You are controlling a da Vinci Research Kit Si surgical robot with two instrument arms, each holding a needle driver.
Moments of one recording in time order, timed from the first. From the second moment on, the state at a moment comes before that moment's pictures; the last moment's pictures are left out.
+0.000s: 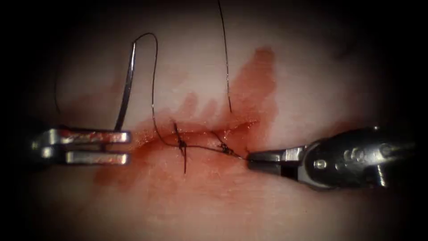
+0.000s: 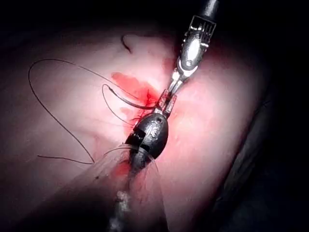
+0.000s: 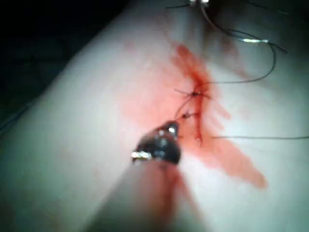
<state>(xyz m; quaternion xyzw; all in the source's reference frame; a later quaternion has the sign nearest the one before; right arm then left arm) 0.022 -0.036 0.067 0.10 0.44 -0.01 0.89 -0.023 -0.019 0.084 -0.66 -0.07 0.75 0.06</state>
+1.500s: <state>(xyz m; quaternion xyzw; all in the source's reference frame) 0.024 -0.034 0.071 0.04 0.45 -0.01 0.89 -0.024 -0.019 0.083 -0.66 -0.08 0.74 0.05</state>
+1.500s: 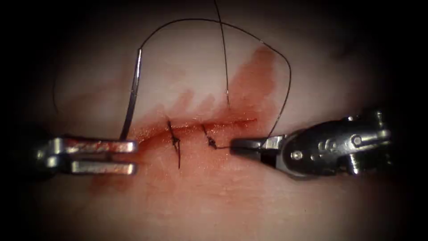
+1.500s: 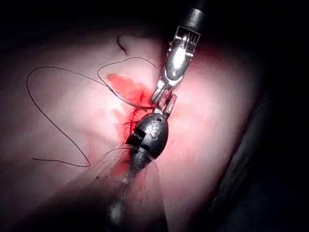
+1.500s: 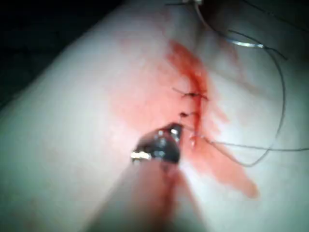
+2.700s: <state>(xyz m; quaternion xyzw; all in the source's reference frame) 0.021 -0.036 0.063 0.11 0.44 0.00 0.89 -0.024 -0.019 0.083 -0.66 -0.08 0.74 0.05</state>
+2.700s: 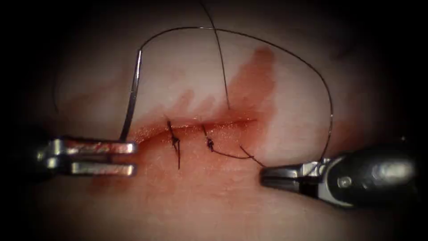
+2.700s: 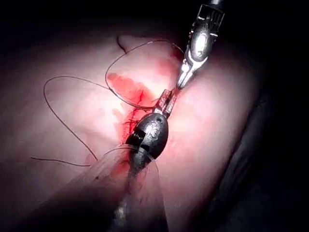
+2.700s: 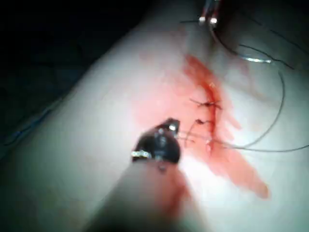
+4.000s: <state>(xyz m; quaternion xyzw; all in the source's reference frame) 0.023 -0.034 0.067 0.01 0.45 0.03 0.89 -0.022 -0.019 0.084 -0.66 -0.08 0.74 0.05</state>
